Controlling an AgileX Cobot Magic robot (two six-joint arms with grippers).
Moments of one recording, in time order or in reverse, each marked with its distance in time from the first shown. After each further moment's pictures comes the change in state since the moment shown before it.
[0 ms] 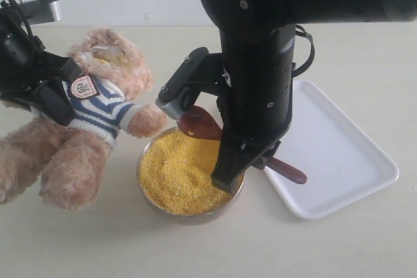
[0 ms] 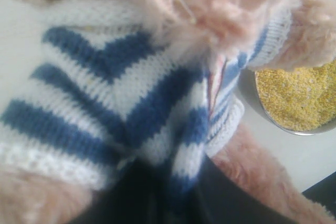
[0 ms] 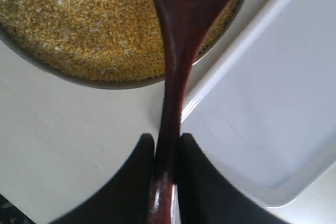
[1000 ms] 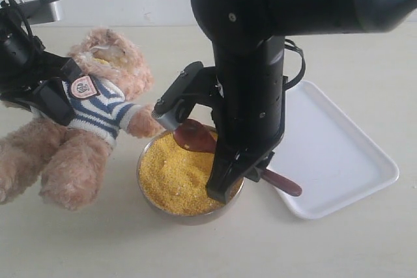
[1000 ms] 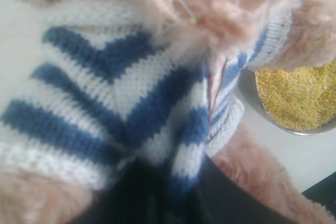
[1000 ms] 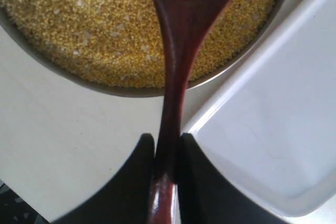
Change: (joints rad) left arm 0.000 0.000 0.000 0.000 0.000 0.000; right arm 0.000 0.037 0.000 0.048 0.000 -0.026
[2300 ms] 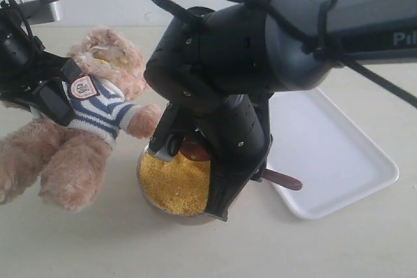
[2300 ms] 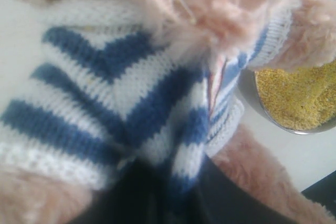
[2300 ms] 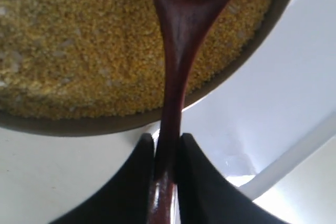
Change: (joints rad) left arm 0.000 0.000 0.000 0.000 0.002 0.000; right arm 0.106 0.116 -0.001 -0.259 0.000 0.161
